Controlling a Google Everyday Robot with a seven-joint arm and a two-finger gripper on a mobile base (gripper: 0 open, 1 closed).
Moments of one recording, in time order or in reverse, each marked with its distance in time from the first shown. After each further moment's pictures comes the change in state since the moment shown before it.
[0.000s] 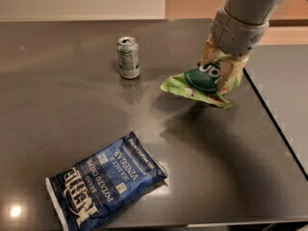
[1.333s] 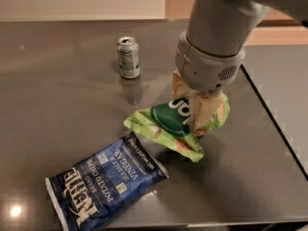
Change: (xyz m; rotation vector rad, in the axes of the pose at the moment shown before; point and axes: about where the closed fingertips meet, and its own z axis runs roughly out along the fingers) arm -0.133 0.054 -0.011 -0.082 -0.019 0.095
